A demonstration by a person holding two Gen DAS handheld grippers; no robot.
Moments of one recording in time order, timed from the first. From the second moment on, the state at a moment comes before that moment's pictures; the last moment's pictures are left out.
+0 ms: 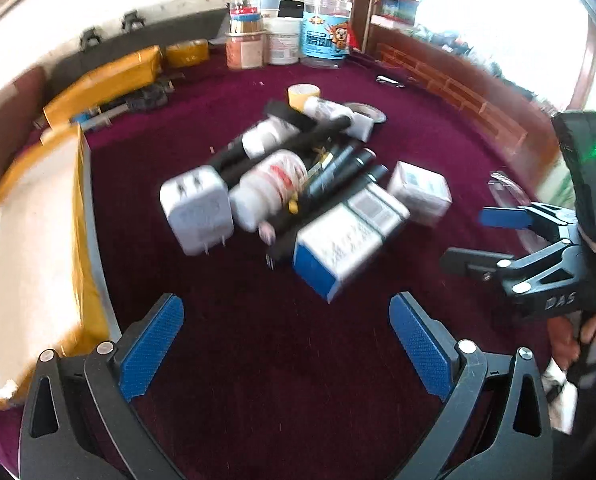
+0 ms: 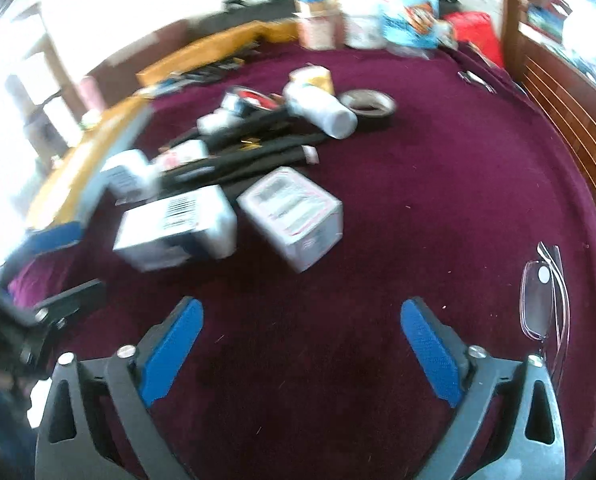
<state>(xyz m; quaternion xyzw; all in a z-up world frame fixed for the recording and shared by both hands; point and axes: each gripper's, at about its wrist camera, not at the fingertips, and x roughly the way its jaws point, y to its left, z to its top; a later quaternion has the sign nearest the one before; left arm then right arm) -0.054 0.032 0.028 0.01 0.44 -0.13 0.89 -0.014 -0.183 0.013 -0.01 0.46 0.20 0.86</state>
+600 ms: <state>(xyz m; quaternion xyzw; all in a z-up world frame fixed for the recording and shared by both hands) -0.075 0.045 0.029 -0.01 0.41 -0.18 0.89 0.036 -0.144 0.011 -0.12 0.44 0.26 0.85</state>
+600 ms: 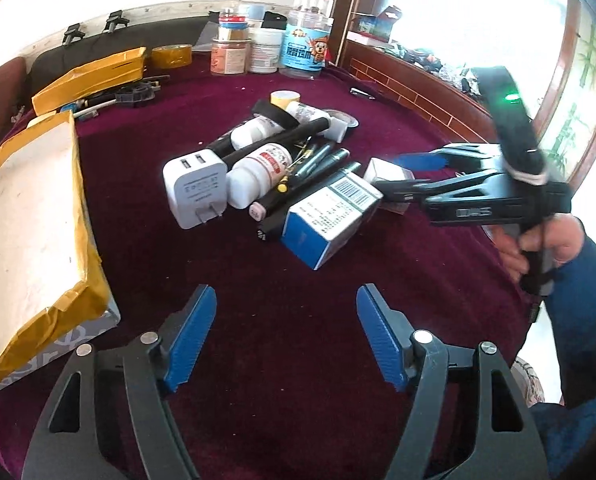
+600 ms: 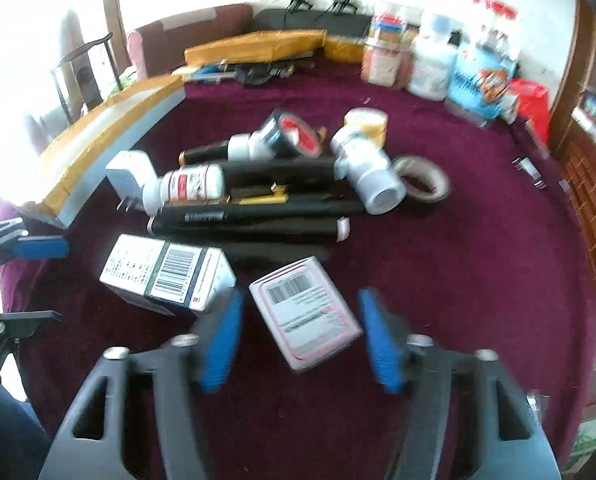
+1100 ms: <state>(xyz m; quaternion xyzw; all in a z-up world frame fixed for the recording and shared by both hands) -0.033 0.001 0.039 0.09 0.41 -0.23 0.88 0.002 -0.183 0.005 0.00 0.44 0.24 0.87</state>
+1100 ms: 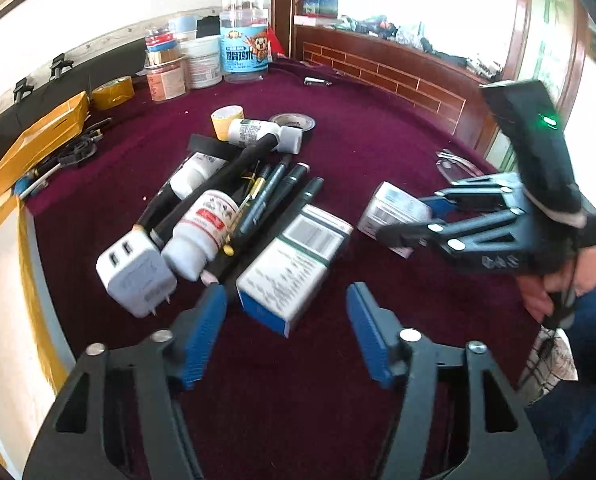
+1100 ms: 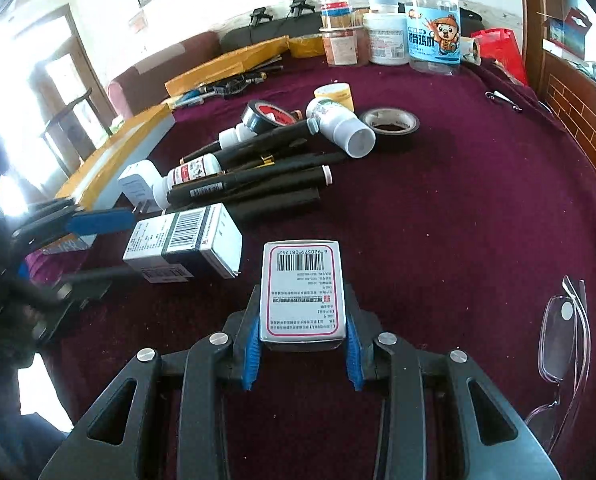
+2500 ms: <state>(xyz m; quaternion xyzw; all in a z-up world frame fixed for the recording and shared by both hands) -0.054 0.081 0.081 -0.05 0.35 -0.15 0.92 -0.017 -0.172 0.020 0.01 0.42 0.23 0.88</state>
